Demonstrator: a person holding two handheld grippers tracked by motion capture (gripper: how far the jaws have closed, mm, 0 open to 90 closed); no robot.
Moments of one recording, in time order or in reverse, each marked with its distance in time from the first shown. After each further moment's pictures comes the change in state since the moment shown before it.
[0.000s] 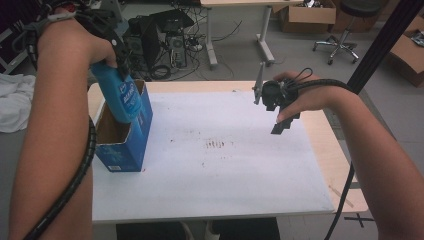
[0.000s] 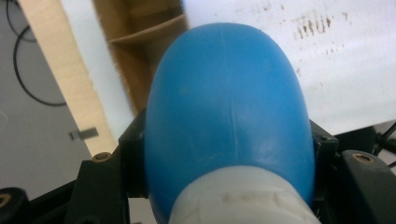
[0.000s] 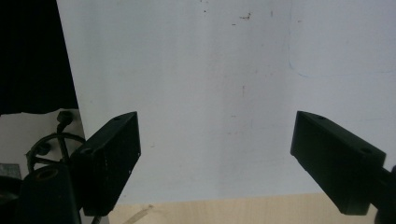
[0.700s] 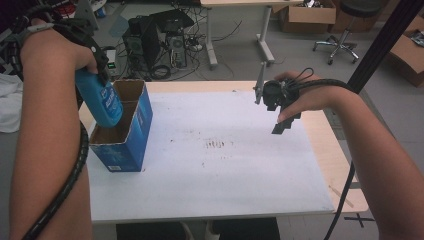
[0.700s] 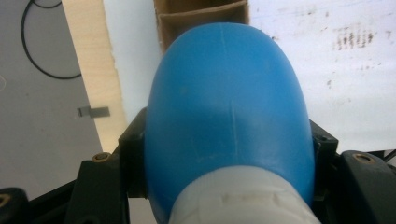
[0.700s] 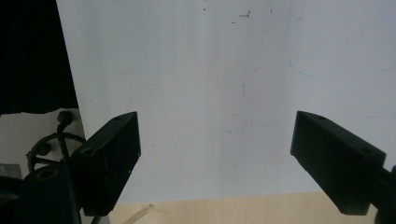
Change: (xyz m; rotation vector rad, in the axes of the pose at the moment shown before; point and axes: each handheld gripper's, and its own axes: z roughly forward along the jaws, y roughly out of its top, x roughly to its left) left arm 0.042 -0.008 0.024 0.019 0.028 -0.125; right arm 0.000 -0.002 0.000 0.000 0.000 0.003
